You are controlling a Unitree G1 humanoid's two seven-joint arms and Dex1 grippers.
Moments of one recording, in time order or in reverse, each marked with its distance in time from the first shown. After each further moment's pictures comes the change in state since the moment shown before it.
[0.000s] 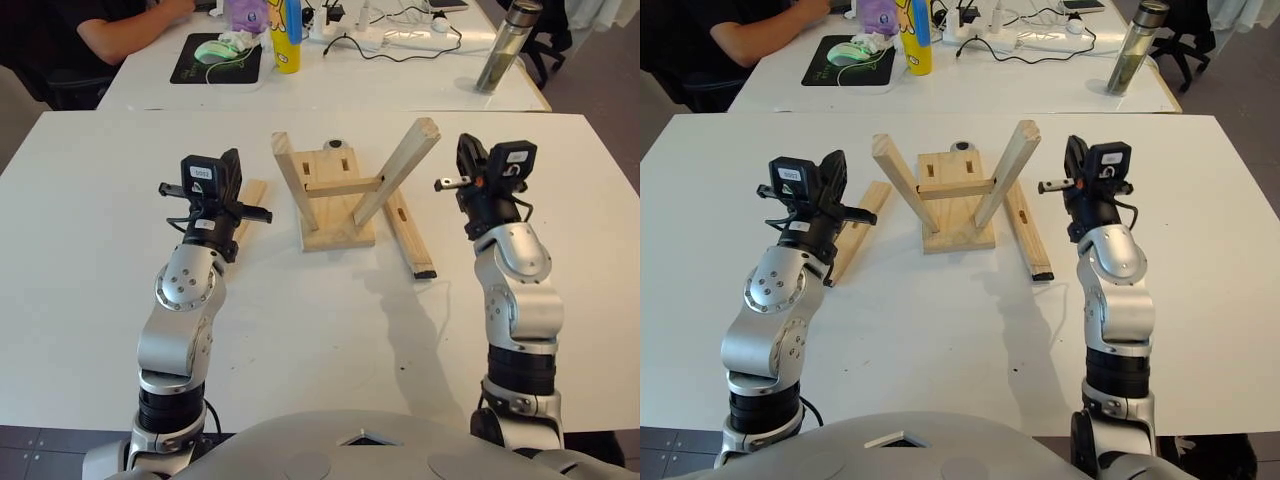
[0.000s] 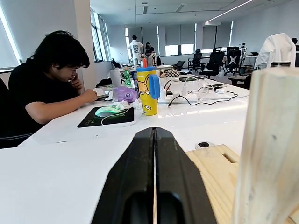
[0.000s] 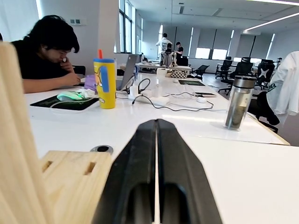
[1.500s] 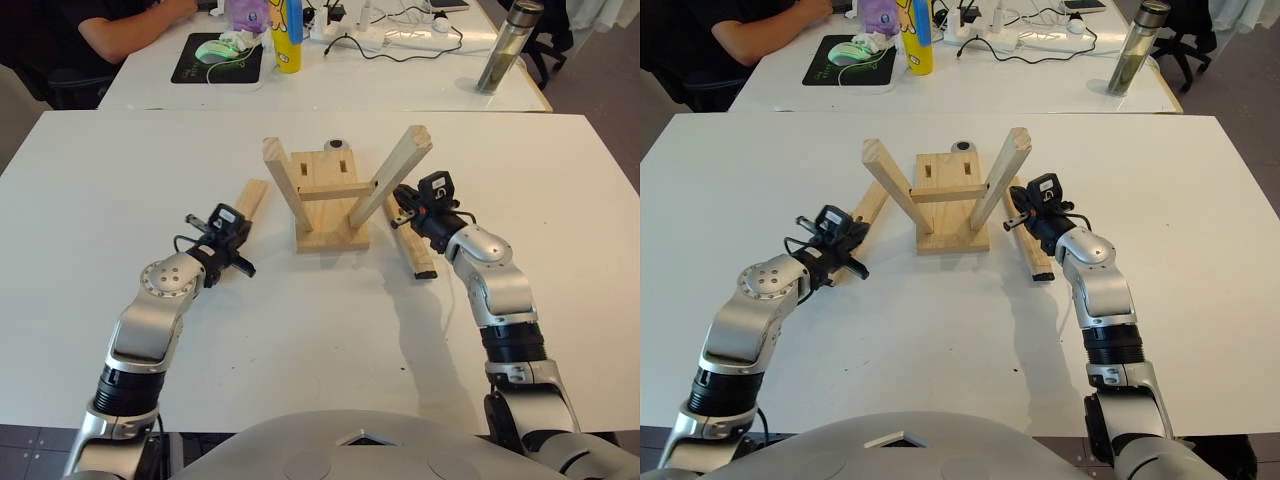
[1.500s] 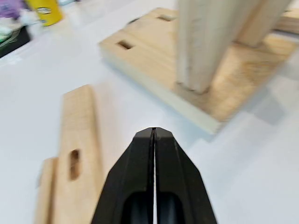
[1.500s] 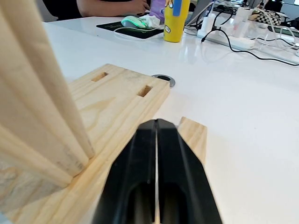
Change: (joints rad) left arm -0.044 0.390 -0.099 0.282 -0.085 0.097 -0.685; right arm -0.107 -0.126 0.148 0.471 -0.008 -0.099 0.385
